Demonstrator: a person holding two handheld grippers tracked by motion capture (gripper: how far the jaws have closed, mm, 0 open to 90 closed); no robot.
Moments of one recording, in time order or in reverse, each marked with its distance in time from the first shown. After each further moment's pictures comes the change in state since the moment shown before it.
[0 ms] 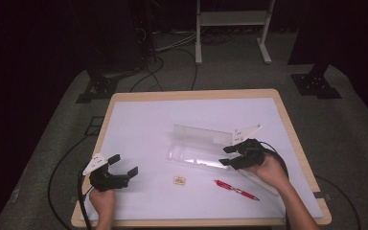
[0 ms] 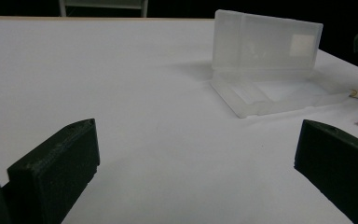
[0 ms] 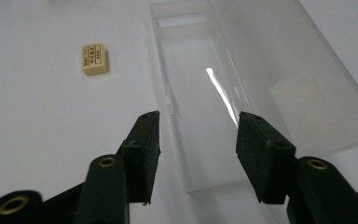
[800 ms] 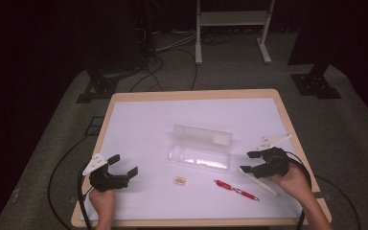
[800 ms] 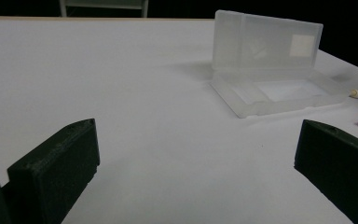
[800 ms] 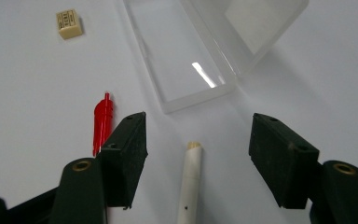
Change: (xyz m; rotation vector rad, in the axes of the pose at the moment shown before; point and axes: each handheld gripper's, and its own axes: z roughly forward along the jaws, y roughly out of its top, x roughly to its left) left arm 0.000 0.000 -0.001 0.004 0.000 -0.002; right arm -0.007 -0.060 -0.038 -0.015 -0.072 0.127
